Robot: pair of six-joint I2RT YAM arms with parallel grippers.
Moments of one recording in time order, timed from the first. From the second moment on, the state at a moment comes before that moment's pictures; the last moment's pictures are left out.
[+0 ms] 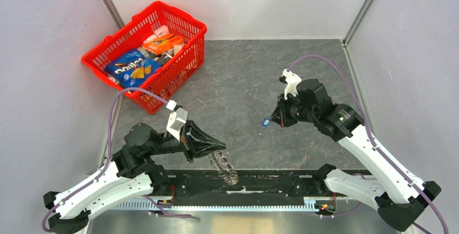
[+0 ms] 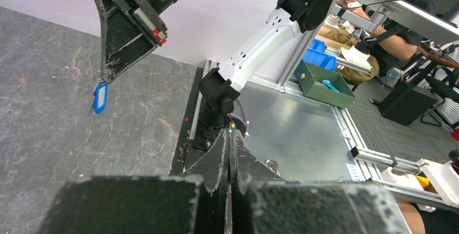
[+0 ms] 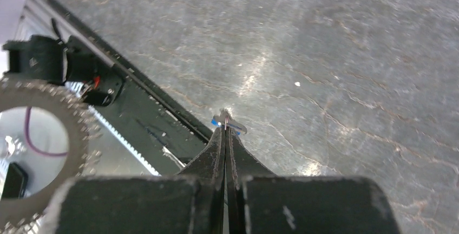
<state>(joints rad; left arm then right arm) -0.99 0.49 0.66 0.01 0.50 -0.42 0.64 0.96 1.11 -0.81 -0.21 0.33</state>
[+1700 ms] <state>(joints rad) -0.99 0.55 0.66 0.03 0.46 -0.42 0.67 0.92 1.10 -0.68 -0.20 0.40</state>
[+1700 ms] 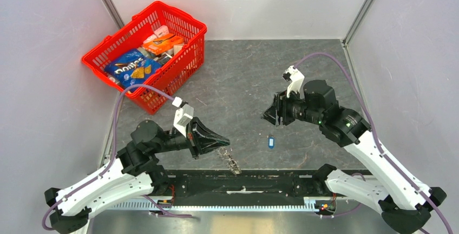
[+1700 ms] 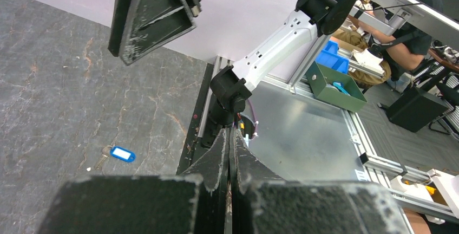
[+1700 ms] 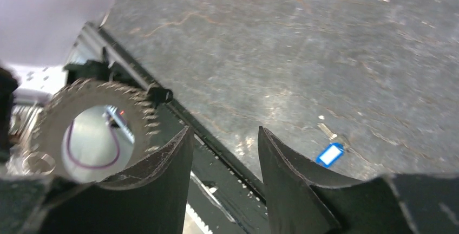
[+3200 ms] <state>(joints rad) -0.99 0.64 0.72 0.09 0.39 -0.49 0.94 0.95 1.01 -0.24 -0.72 0.07</state>
